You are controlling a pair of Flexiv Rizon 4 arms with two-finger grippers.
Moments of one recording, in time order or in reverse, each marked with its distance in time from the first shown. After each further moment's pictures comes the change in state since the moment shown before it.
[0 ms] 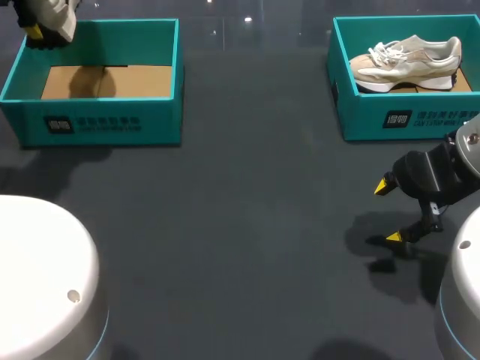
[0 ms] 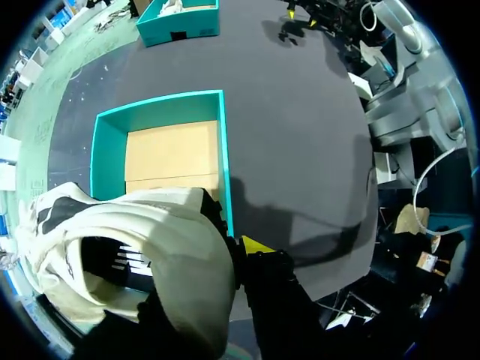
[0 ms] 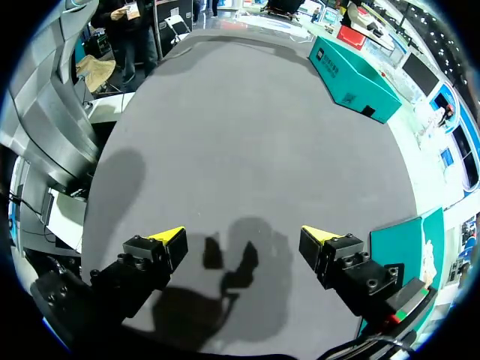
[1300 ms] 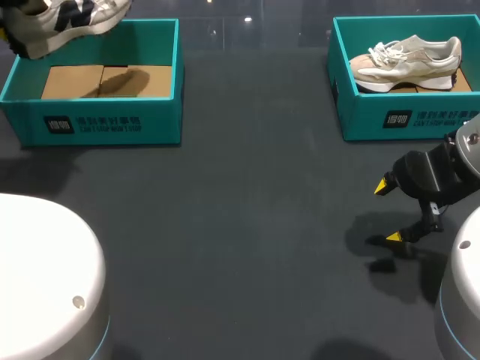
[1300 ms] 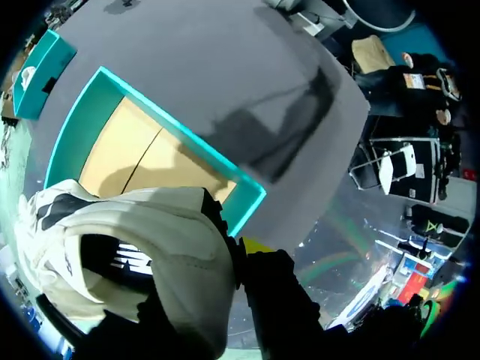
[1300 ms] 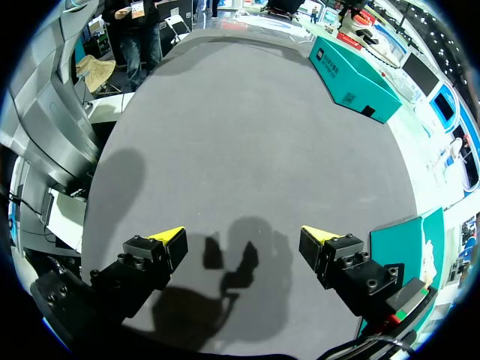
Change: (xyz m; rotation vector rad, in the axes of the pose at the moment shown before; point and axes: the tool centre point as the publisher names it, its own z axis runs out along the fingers) left arm -0.054 0.086 0.025 -0.274 0.079 0.863; right arm 0.000 0.000 0.000 0.000 0.000 0.000
